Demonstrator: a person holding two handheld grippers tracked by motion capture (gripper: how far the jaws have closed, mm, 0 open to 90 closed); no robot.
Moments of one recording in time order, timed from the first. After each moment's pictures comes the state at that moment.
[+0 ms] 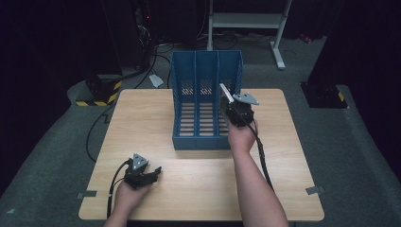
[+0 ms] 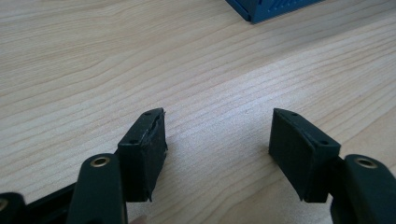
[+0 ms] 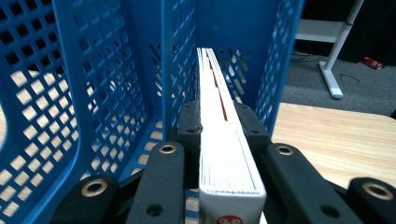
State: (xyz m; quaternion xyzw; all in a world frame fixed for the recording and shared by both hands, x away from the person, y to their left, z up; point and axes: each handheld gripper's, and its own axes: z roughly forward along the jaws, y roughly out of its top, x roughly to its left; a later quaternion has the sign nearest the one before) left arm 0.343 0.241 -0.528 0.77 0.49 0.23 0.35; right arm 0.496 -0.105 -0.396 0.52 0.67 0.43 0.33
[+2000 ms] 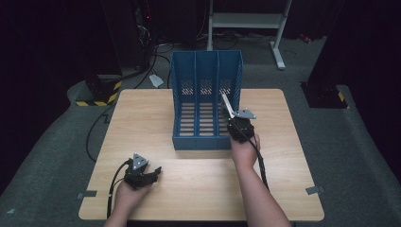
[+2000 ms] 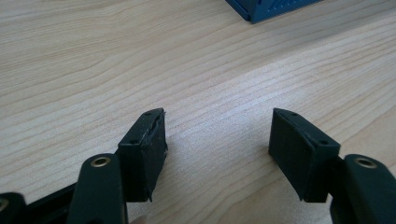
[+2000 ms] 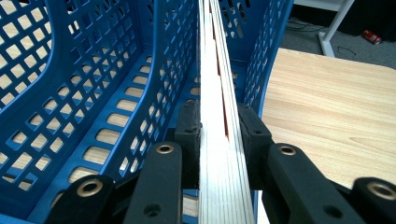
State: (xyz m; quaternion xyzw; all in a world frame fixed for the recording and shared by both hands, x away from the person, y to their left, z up) left arm 0.342 0.241 -0.528 0.77 0.49 0.23 0.35; right arm 0.473 -0.114 -0.439 0.52 0.71 0.36 0.31
